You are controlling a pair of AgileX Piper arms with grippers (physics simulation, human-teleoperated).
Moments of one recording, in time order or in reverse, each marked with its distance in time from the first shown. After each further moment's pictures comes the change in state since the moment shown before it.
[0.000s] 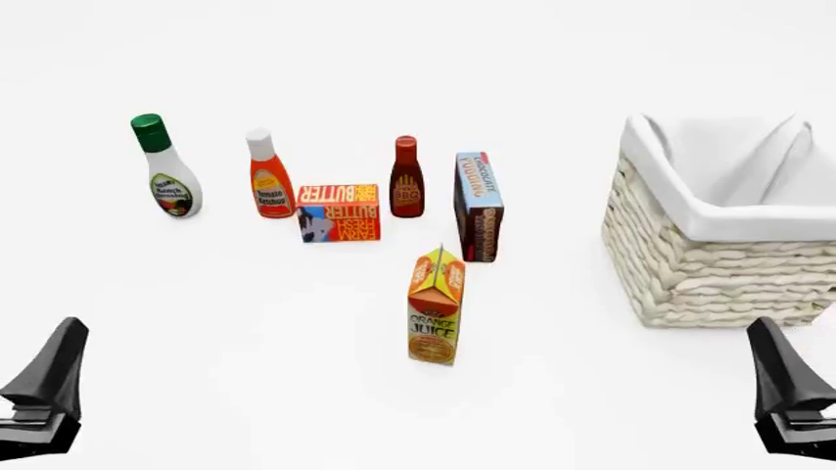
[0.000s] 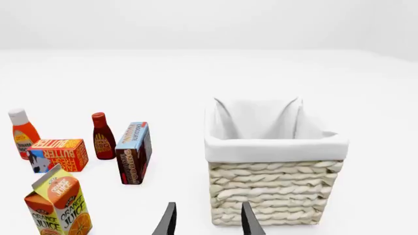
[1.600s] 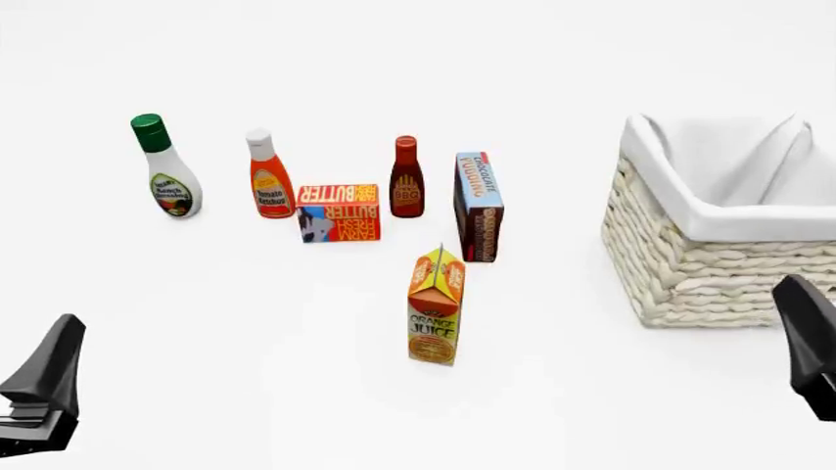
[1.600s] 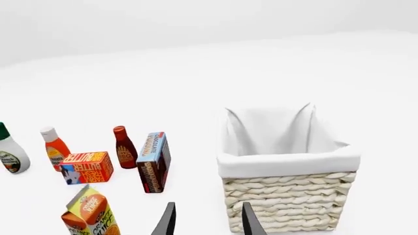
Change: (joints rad) left arm 0.009 0.006 -0.005 -0.010 0.010; right arm 0.044 0.093 -0.216 0.164 0.093
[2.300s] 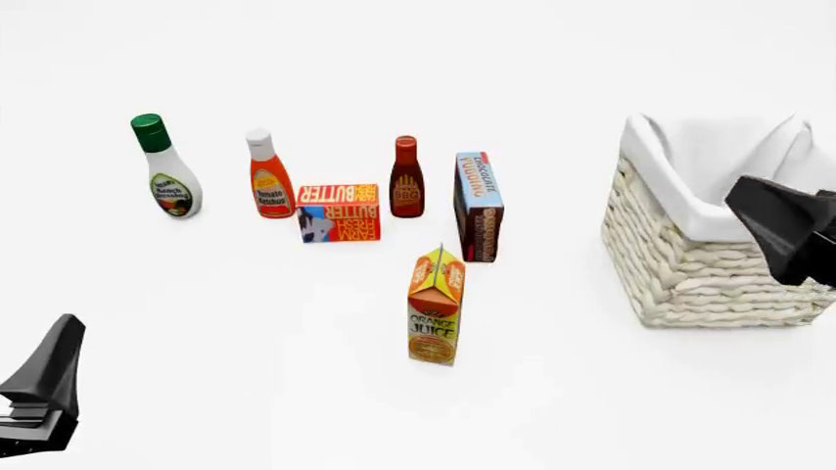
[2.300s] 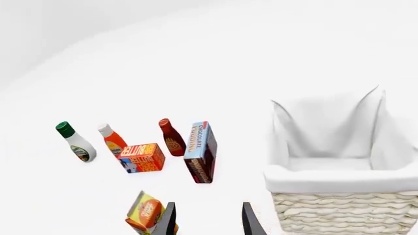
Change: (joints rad) left arm 0.000 -0.001 0.000 0.001 0.000; right arm 0.172 0.380 -0.339 0.139 0.189
